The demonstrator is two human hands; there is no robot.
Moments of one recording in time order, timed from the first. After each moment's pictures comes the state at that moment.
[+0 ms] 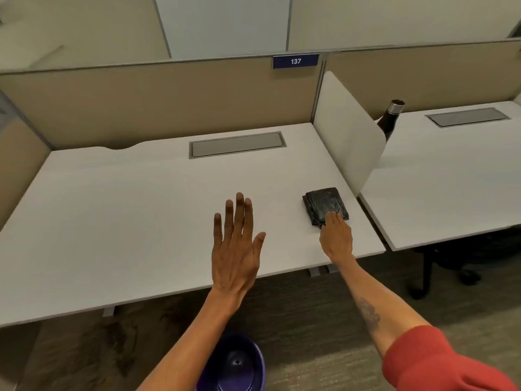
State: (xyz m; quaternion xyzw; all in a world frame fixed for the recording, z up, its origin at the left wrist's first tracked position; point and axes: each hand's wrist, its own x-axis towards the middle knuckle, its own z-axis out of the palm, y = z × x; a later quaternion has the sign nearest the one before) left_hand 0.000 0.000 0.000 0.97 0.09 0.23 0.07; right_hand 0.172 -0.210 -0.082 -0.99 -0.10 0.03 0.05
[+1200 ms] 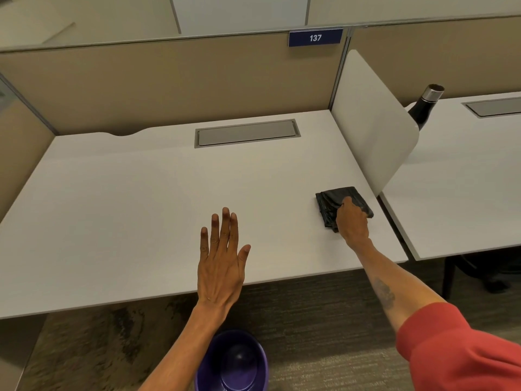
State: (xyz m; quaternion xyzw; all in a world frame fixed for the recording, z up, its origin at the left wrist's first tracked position) left_hand 0.013 0.035 -0.053 0.98 0.16 0.13 0.06; right_hand 0.264 -0.197 -0.108 -0.98 -0.05 0.02 0.17
